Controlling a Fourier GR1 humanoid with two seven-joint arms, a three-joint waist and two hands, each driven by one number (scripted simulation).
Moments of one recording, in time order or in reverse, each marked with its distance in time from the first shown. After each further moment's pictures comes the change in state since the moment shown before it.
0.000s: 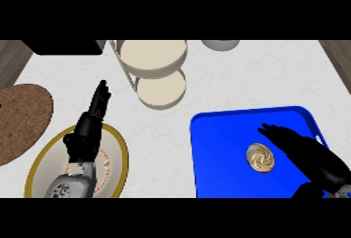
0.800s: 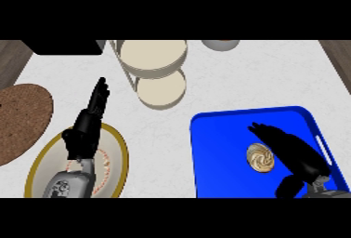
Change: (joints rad) left arm -0.023 -0.002 0.025 0.013 -0.003 -0.017 0.006; right arm -0.043 0.071 0.018 0.159 0.073 -0.089 -0.034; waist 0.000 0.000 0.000
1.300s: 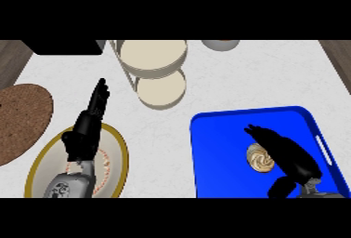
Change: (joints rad) left arm 0.014 -0.009 -0.002 -0.017 -0.008 -0.003 0.003; right arm 0.015 0.045 -0.006 0.063 0.005 -0.078 -0.026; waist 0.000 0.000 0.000
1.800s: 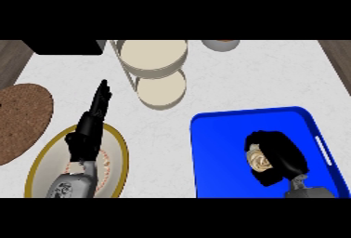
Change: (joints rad) left arm 0.003 -0.005 -0.006 0.016 -0.002 0.003 -0.017; right arm -0.038 0.025 0.034 0.105 0.109 -0.272 -0.064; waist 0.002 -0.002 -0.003
